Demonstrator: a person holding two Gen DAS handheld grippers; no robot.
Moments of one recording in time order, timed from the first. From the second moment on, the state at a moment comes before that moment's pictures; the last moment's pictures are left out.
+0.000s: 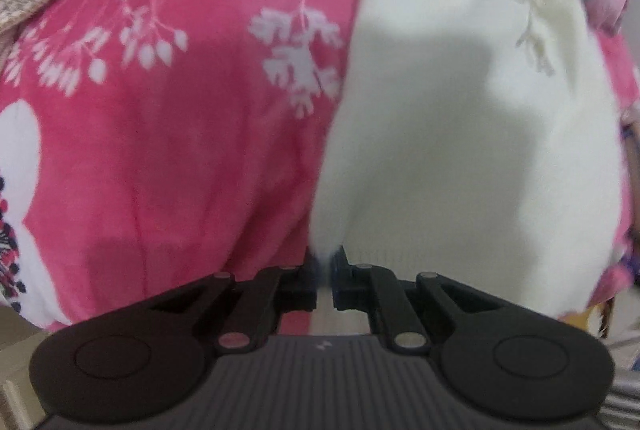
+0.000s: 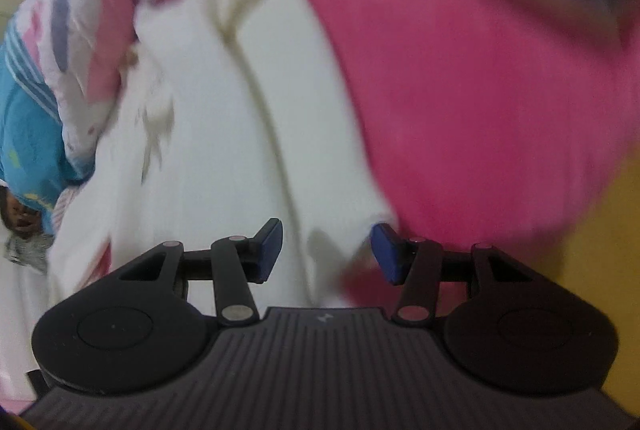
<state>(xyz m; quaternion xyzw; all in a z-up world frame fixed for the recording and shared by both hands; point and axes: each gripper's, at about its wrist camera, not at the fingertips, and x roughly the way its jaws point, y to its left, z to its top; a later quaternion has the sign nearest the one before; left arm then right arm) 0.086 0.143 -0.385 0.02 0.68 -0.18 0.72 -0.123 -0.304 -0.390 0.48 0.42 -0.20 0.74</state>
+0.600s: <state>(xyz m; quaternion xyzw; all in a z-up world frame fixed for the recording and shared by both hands) 0.071 0.114 -0.404 0.05 0.68 -0.08 0.73 -0.017 -0.372 -0.409 0.33 0.47 -0.16 0.80</state>
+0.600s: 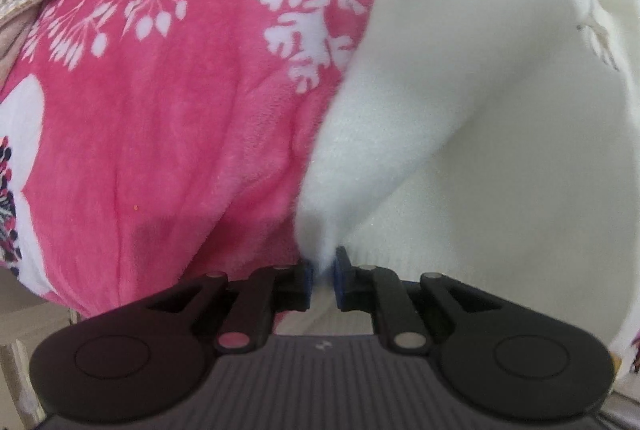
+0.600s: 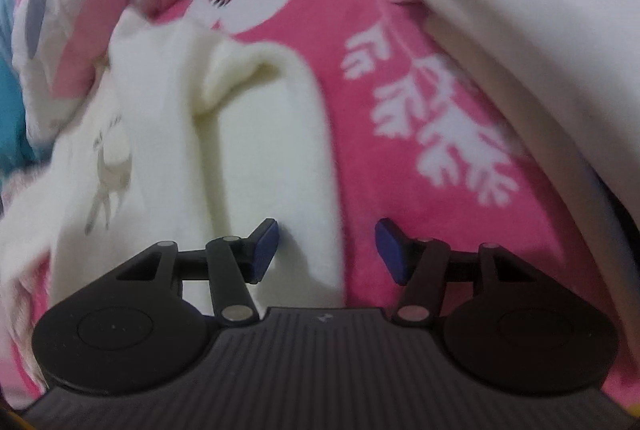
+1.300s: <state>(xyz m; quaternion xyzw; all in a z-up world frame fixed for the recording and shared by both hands) 0.047 0.097 -0.393 0.06 0.67 -0.01 0.74 0.167 -0.508 -0.298 -0.24 0.46 -0.19 0.83</state>
